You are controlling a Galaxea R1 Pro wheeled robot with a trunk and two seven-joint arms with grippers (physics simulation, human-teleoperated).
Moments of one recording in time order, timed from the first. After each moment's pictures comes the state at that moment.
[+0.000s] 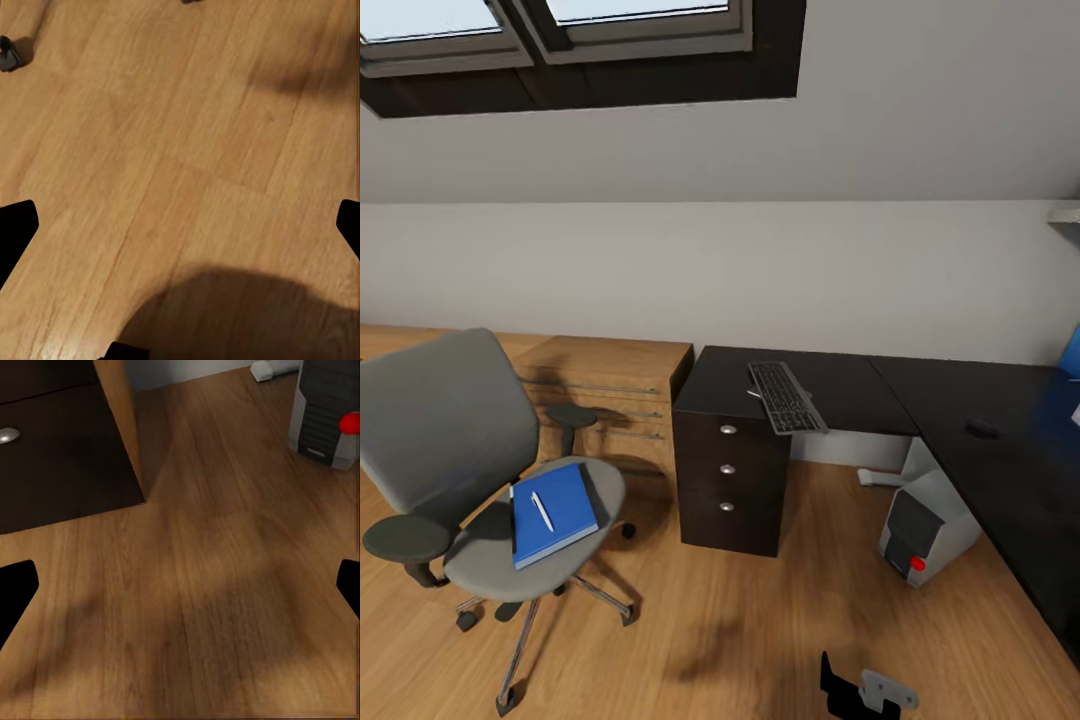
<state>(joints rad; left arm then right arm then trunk) -0.14 -0.05 -0.07 -0.37 0.22 -0.20 0.18 -0.43 0.05 -0.20 0.02 -0.13 -0.75 0.00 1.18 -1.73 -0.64</state>
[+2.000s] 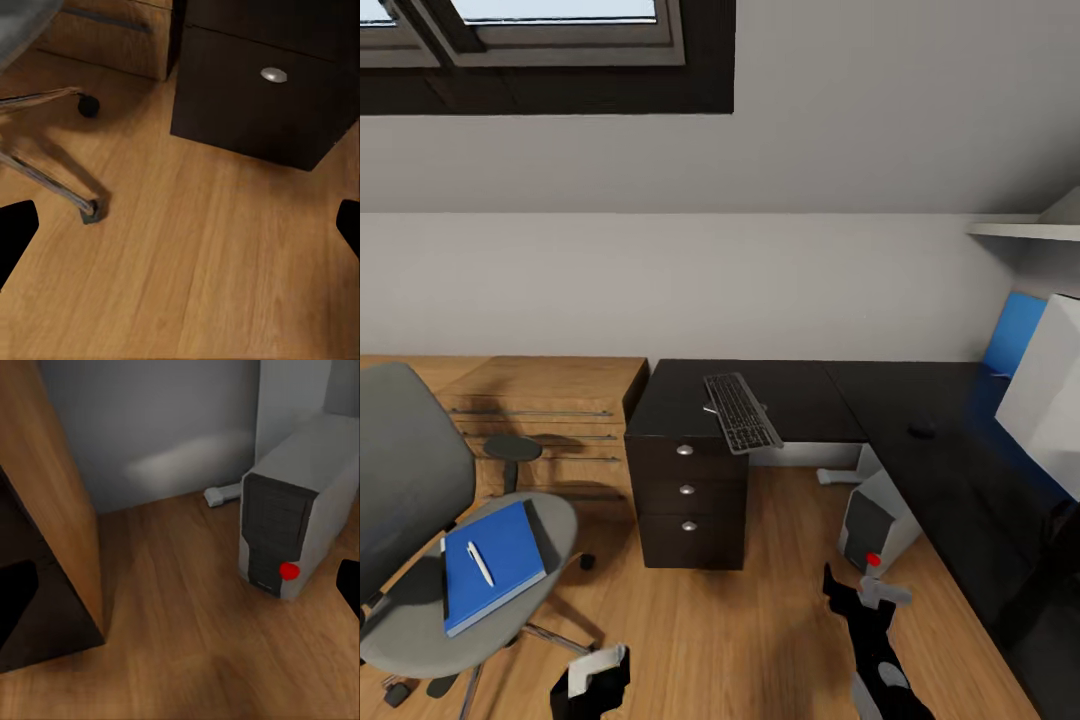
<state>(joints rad) -0.14 -0.06 -0.08 -0.70 0.21 -0.27 0.18 -0.41 0.07 -0.19 -0.50 -0.04 -0.46 -0.08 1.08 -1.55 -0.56</state>
